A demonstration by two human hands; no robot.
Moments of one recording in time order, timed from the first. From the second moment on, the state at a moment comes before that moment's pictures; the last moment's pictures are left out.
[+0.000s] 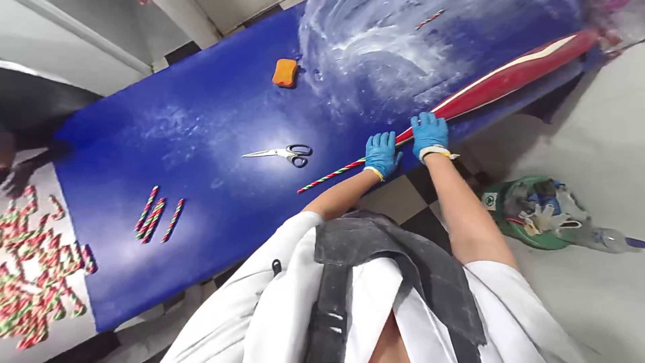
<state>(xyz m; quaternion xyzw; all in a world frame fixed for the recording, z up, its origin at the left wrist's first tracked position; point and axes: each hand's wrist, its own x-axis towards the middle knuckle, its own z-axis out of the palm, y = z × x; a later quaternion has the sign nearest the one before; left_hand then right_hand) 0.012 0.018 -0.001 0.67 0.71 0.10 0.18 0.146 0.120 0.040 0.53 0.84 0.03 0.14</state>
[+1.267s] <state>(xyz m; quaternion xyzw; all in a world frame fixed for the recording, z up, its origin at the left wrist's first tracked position) -0.345 -0.410 0.071 0.22 0.75 0.15 0.61 0.082 0.124 0.050 0.34 0.88 -0.03 0.32</state>
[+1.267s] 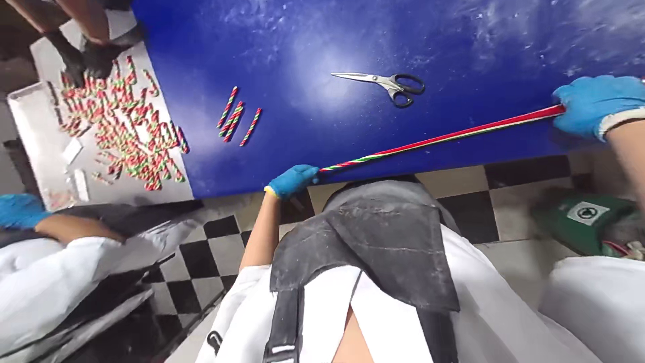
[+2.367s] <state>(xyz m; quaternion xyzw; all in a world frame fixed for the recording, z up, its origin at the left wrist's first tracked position) -0.177 -0.200 0.051 0.60 0.64 0.04 0.48 0.019 0.037 0.054 0.26 0.87 -0.15 0.40</state>
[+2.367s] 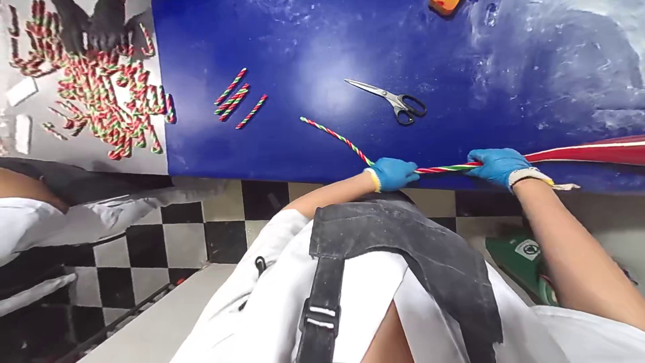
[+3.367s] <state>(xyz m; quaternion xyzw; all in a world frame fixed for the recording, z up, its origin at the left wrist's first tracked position) -0.405 -0.240 -0.001 0.20 0.97 0.04 0.09 -0.002 0.031 0.059 0.27 0.85 -0.15 0.43</state>
